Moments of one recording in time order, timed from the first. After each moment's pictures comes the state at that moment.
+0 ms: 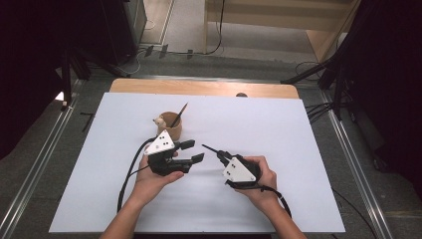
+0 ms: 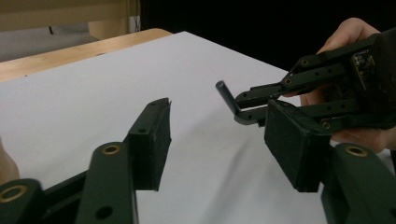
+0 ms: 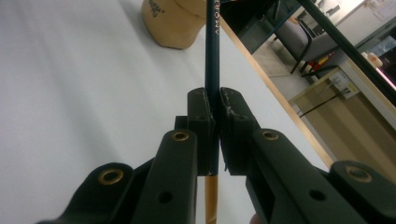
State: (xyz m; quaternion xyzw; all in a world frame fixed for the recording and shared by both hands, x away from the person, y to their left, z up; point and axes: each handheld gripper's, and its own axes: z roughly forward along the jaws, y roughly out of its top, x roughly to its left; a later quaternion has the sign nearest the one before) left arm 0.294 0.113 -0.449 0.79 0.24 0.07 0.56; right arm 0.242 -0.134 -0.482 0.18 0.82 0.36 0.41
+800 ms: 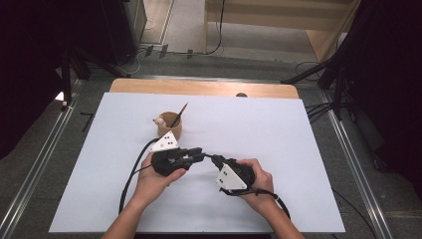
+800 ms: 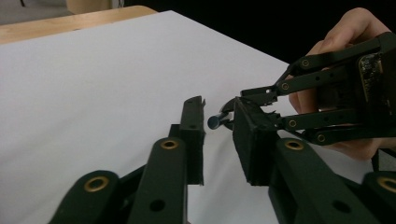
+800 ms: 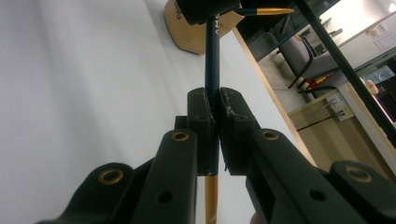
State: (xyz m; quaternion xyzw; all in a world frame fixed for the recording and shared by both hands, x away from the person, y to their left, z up) left arm 0.298 0.107 -0.456 0.80 0.25 0.03 0.54; right arm 0.236 -0.121 -0.487 0.13 0.83 0.33 0.43
